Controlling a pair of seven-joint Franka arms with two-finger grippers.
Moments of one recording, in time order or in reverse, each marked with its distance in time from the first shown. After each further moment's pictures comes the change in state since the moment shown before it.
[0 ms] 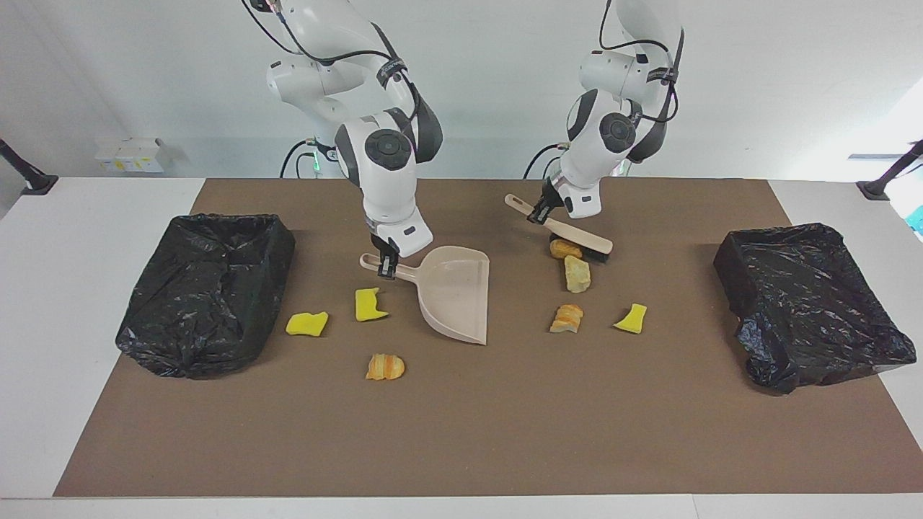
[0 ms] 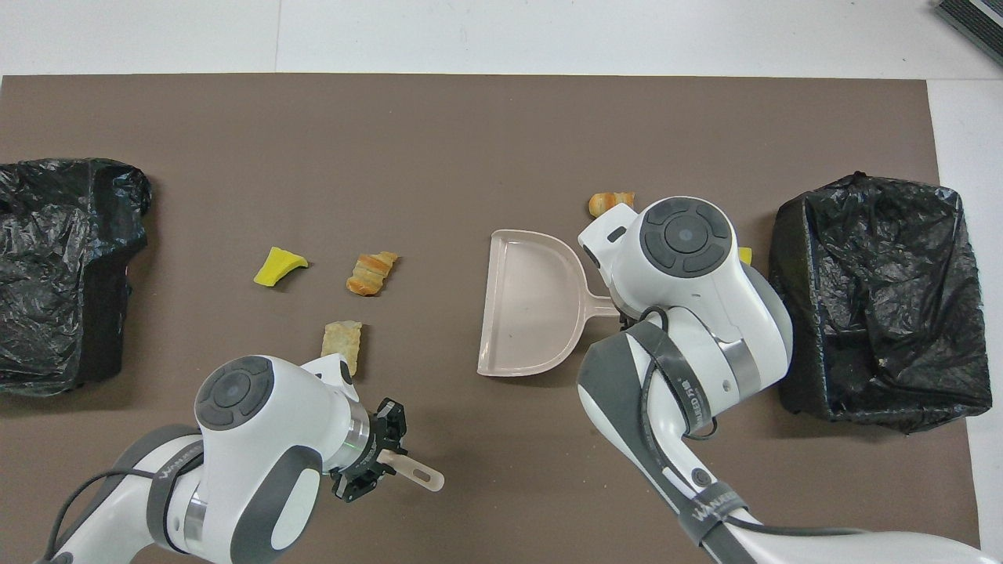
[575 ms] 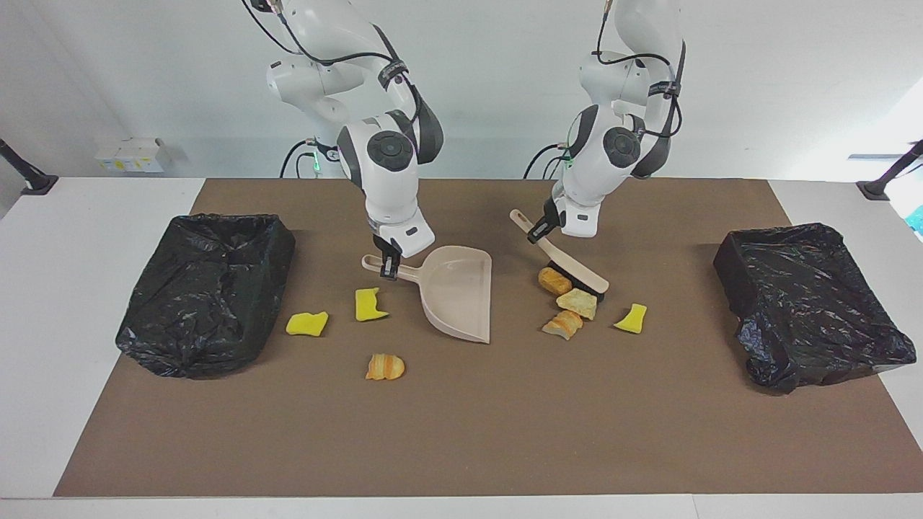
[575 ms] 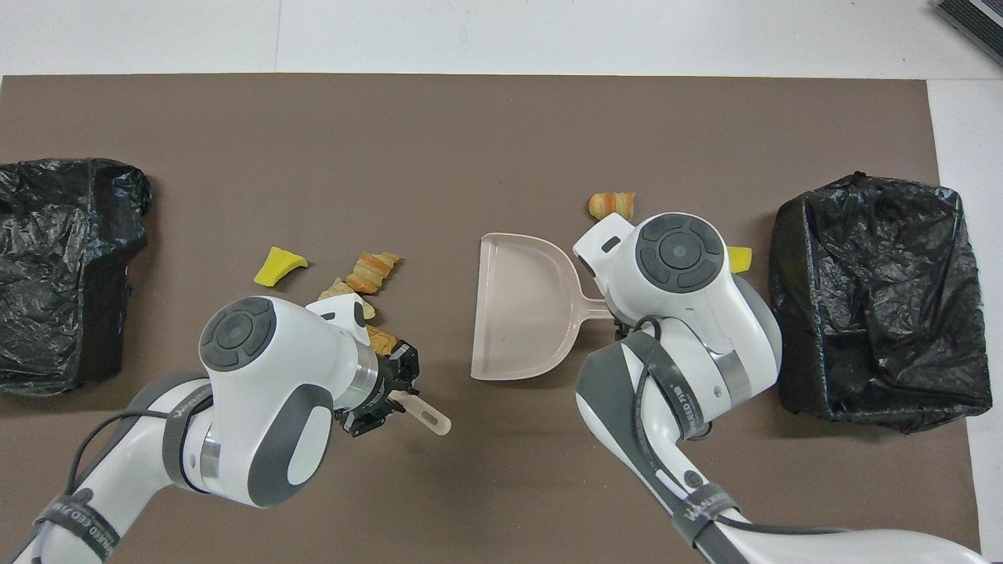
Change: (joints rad) left arm 0.031 0.089 0.003 0.110 0.072 0.002 0.330; right arm 0.005 0.000 0.000 -0.005 0.000 0.006 0.000
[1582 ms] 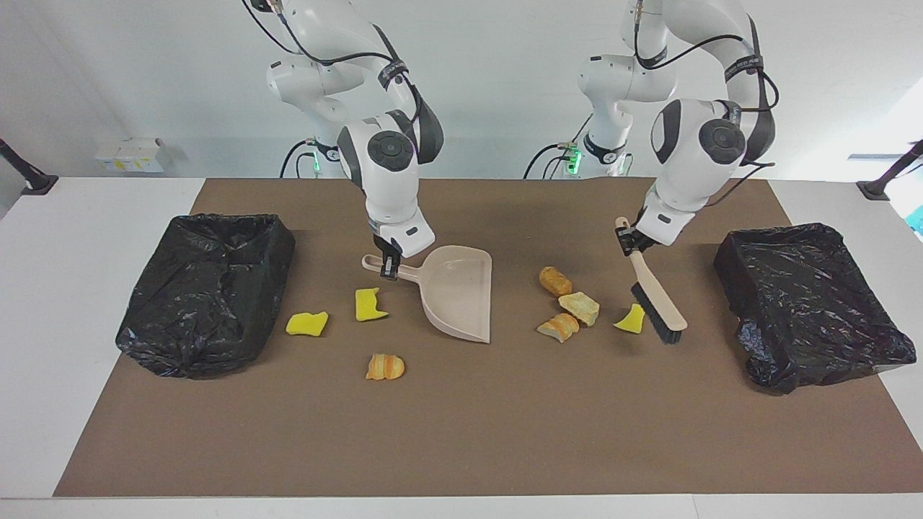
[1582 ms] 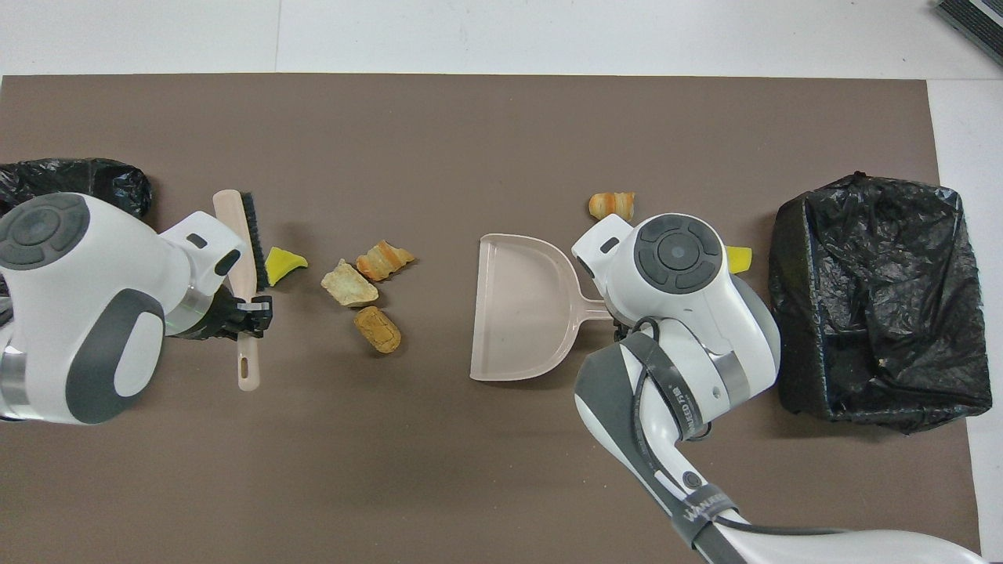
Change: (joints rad) left arm 0.333 0.006 0.007 0.159 0.316 -0.198 0.749; right arm 0.000 0.000 0.000 0.000 0.000 0.000 0.000
